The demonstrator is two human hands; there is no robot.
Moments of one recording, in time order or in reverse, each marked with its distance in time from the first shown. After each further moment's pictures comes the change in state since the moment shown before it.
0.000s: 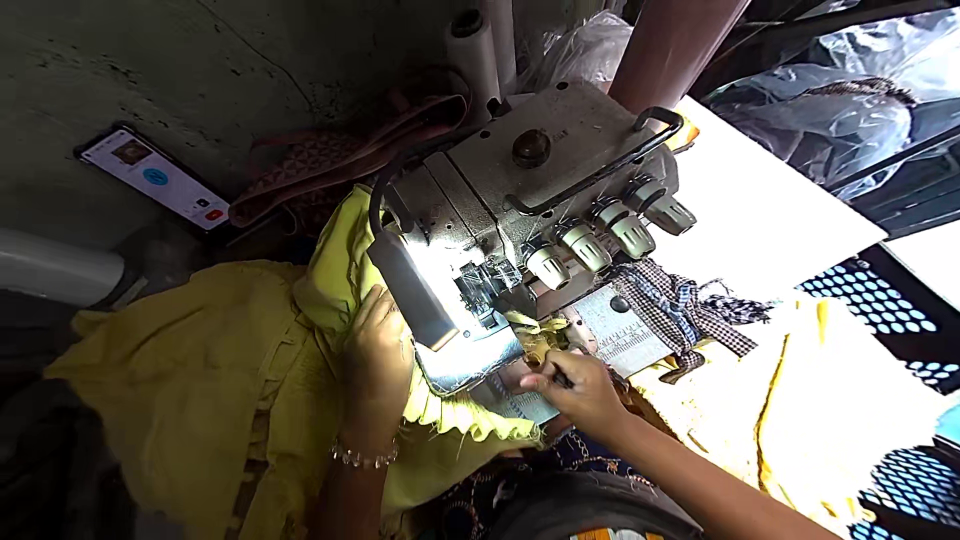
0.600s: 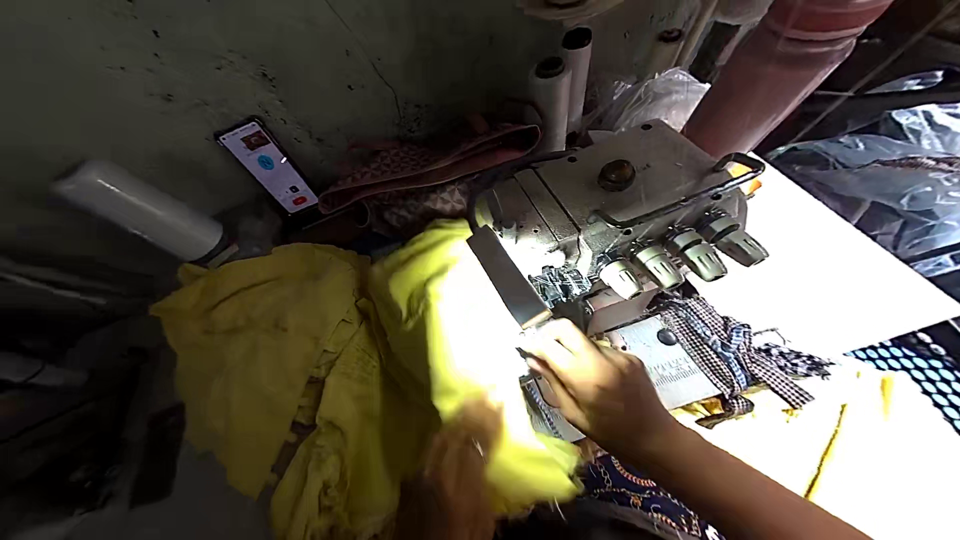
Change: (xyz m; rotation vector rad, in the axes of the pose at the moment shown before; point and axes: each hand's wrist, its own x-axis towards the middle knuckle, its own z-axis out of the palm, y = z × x) left_hand -0.099 0.054 -0.082 -0.281 -0.173 -0.029; right_hand 0.057 -0.086 0.014 -0.603 -0.088 -0.426
